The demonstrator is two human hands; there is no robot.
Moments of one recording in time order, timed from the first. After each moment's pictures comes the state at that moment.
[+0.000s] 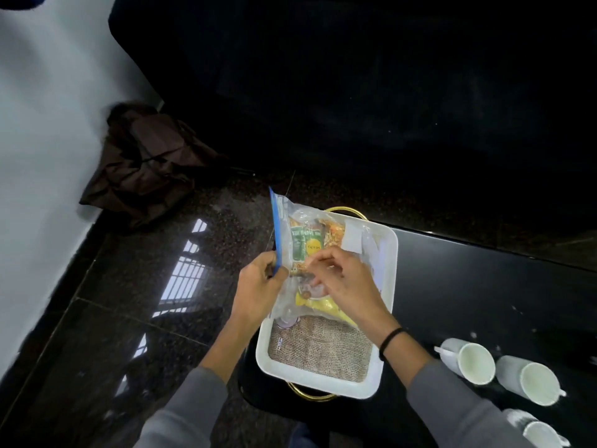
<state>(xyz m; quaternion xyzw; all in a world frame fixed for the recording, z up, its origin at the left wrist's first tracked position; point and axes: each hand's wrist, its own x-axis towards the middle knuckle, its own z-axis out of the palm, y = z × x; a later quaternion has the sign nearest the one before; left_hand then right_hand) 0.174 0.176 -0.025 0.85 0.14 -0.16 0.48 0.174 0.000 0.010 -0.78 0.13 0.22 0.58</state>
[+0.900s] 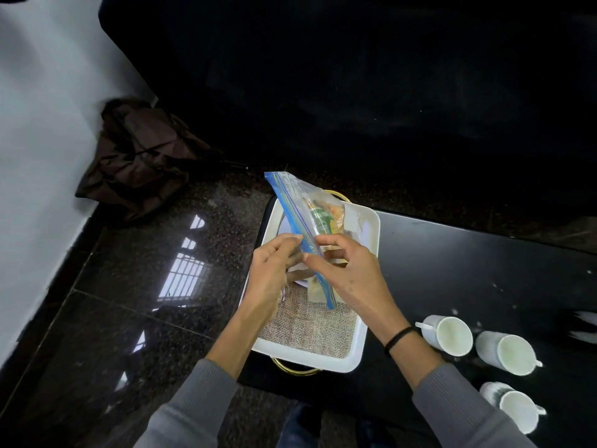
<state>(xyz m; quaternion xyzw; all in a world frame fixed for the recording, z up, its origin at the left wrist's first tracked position) 0.149 0.110 0.011 0.56 0.24 -0.18 0.77 0.138 -0.039 0.032 -0.79 0.13 0.16 0.58</state>
